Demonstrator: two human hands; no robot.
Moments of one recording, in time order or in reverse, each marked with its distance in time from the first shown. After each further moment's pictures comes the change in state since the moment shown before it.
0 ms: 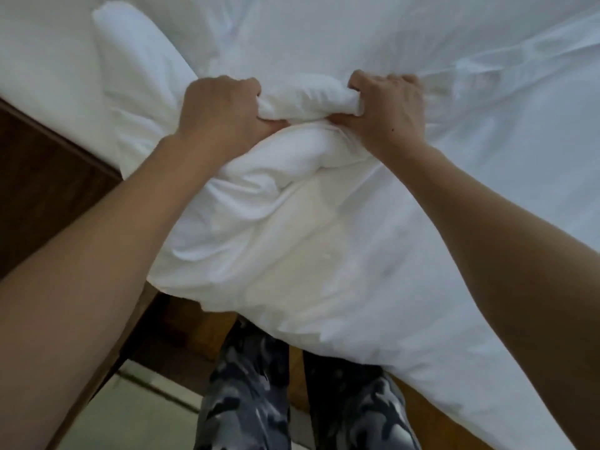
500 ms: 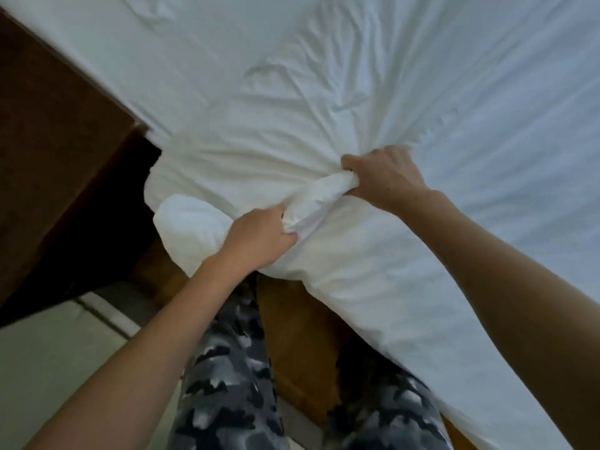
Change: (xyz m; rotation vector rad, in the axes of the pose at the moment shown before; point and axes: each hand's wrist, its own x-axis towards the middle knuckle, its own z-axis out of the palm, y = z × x) left_hand -0.239 0.216 0.090 -0.378 -0.464 -0.239; right_hand -0.224 0.120 -0.016 -0.161 -0.343 -0.367
